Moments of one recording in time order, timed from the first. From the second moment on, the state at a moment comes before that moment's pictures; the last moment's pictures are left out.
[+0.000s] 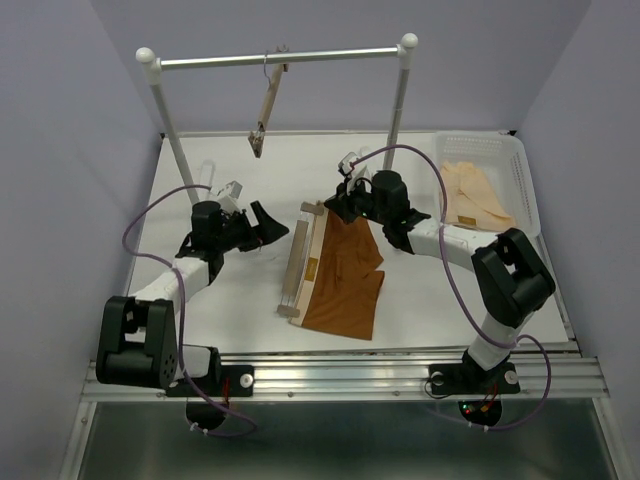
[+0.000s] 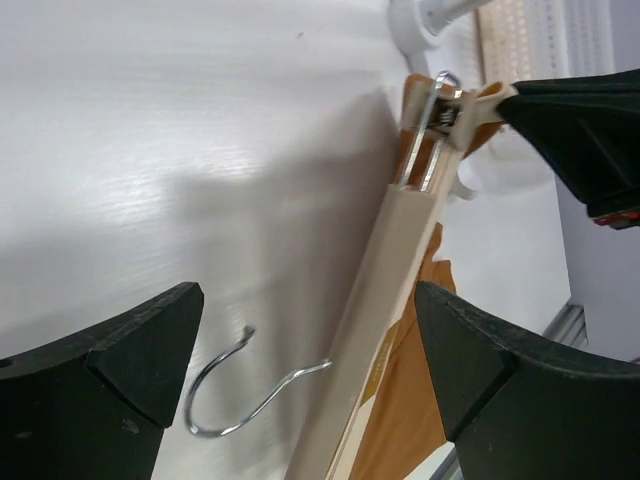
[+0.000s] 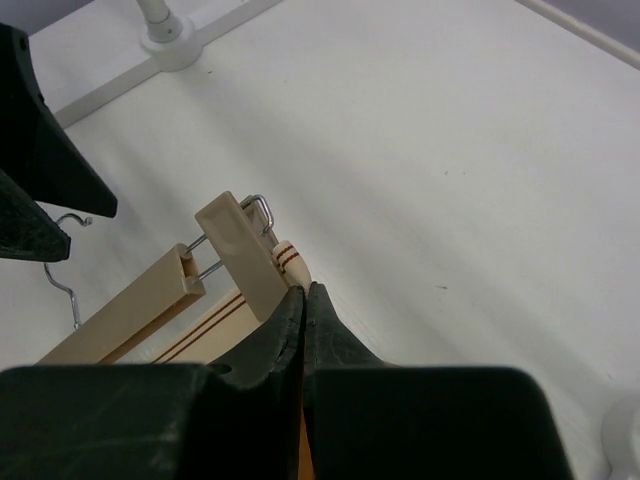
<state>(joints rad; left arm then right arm) -0.12 1.33 0.61 0.23 0.57 -0.56 0.59 1.74 1.07 0.45 -0.35 0.00</state>
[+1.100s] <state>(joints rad) -0.09 1.23 0.42 0.23 0.43 -0.62 0.59 1.74 1.07 0.44 -0.37 -0.01</state>
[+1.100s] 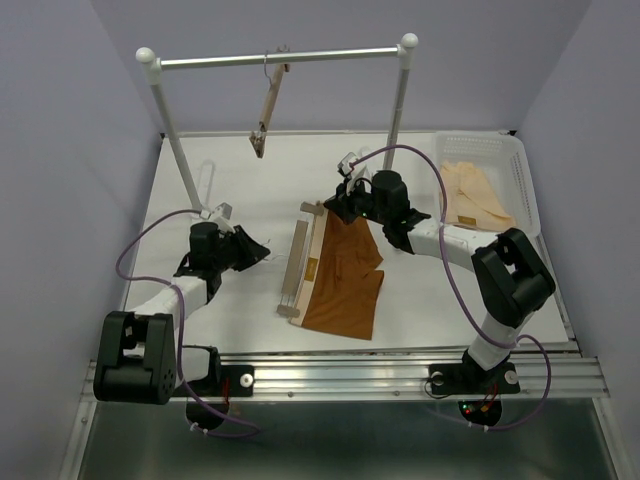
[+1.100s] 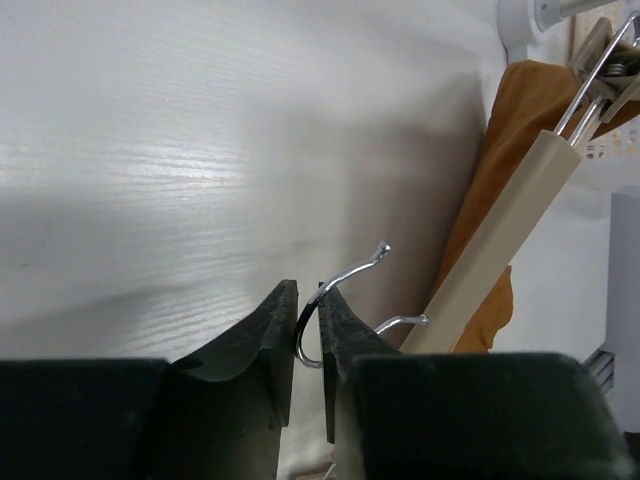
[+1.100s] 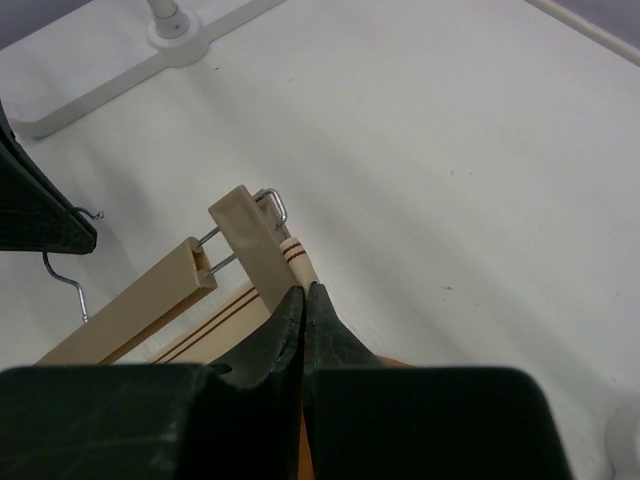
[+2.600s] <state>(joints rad) -0.60 1.21 0.99 -0.42 -0.37 -0.99 0.86 1.60 1.14 -0.02 0.12 0.37</state>
